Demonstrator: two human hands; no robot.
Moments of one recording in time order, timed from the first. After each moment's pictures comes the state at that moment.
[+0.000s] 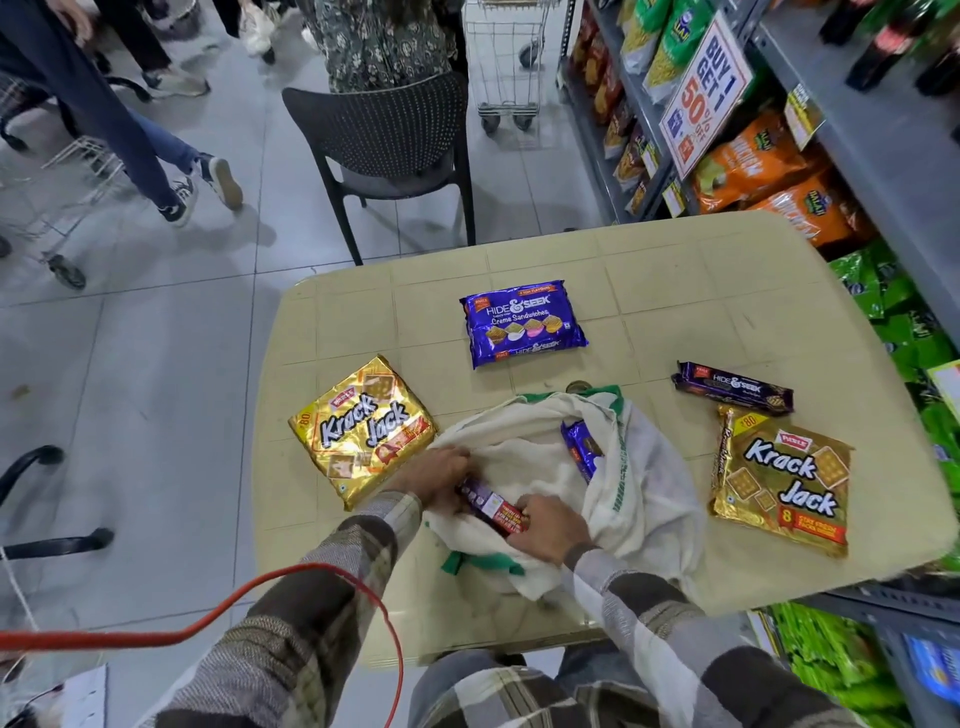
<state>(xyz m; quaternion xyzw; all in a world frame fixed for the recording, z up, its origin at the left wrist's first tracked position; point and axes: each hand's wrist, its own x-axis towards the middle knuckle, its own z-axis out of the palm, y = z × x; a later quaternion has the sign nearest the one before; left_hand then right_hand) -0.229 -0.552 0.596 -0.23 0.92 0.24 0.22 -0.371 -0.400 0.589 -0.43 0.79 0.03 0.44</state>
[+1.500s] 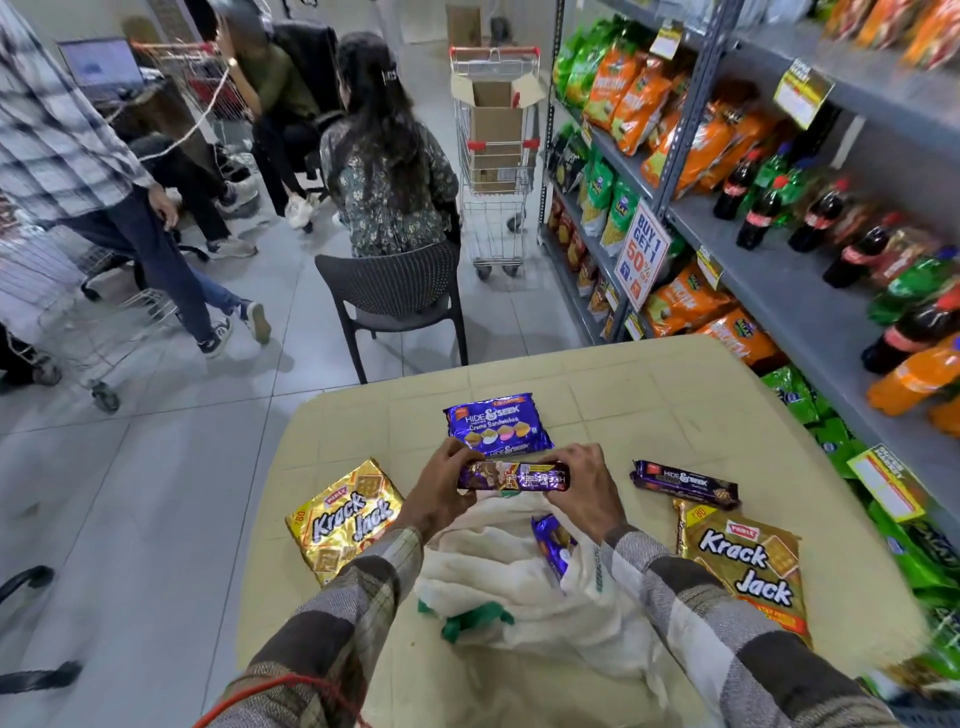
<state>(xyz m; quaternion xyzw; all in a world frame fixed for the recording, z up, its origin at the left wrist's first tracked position) -0.296 -0.558 0.701 -0.34 0.88 0.30 -0.12 -0.498 -0.438 0.696 -0.51 0.81 -0.25 0.17</state>
